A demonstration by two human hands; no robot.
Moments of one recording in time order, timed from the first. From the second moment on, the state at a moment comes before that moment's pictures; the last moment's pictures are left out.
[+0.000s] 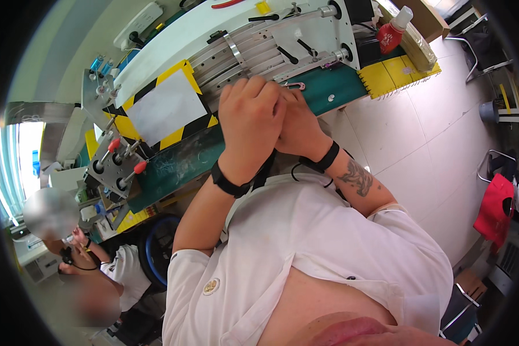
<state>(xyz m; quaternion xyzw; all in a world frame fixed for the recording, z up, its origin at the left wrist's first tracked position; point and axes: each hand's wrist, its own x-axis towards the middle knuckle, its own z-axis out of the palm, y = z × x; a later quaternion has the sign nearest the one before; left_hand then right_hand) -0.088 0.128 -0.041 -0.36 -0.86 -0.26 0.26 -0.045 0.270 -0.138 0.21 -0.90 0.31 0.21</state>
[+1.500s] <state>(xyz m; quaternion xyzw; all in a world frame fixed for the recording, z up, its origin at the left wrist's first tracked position) 0.018 -0.024 -0.008 -0.39 -0.70 -0.54 0.25 -0.080 0.069 -0.039 0.37 -0.87 0.33 -0.06</state>
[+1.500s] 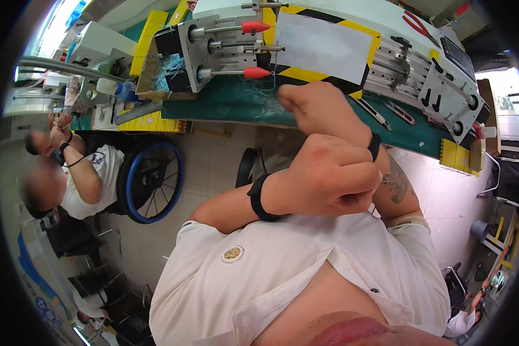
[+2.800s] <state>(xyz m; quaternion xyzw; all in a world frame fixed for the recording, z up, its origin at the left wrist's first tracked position) -0.038 0.115 -0.017 -0.40 -0.78 -0.46 0.14 0.025 0.355 -0.027 0.02 -0.78 0.59 0.19</state>
